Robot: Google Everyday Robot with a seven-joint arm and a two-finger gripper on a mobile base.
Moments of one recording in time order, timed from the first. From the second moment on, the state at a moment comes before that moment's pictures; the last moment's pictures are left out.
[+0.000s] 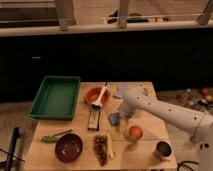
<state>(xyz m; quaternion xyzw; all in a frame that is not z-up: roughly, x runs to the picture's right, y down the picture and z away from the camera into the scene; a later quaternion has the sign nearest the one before) 0.099 0.194 0.858 -0.33 -0.10 0.04 0.94</state>
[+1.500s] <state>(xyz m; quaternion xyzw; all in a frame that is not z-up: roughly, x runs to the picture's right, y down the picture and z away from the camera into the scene) 0.096 0.194 0.867 -0.33 -0.14 -0.07 0.93</state>
